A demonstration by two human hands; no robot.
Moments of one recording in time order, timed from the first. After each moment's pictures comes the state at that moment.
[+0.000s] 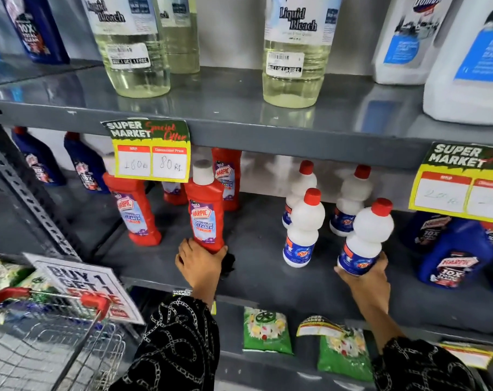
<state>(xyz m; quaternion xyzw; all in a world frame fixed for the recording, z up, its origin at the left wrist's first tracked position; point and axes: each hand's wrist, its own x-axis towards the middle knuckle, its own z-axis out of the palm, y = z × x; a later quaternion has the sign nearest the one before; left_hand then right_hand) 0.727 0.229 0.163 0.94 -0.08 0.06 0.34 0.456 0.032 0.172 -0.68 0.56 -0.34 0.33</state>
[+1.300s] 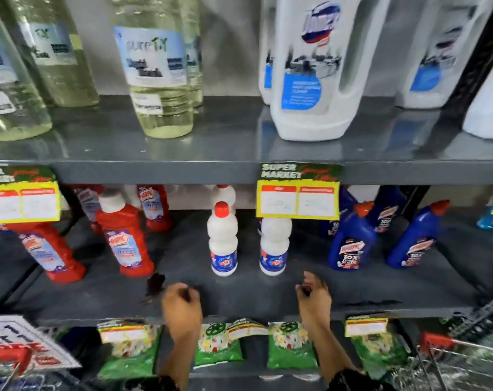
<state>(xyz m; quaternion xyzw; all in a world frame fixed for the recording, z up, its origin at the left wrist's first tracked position) 0.592 0.196 0.161 0.85 -0.15 0.03 0.51 0.384 0.035 0.165 -0.66 0.57 -0.33 0.36</state>
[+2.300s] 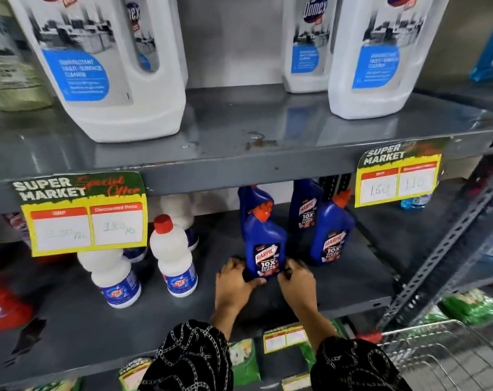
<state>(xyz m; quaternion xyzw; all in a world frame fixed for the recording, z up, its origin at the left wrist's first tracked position) 0.413 -0.050 0.153 0.81 -0.49 -0.11 0.29 0.267 -0.108 0.163 -0.73 0.56 -0.29 0.27</state>
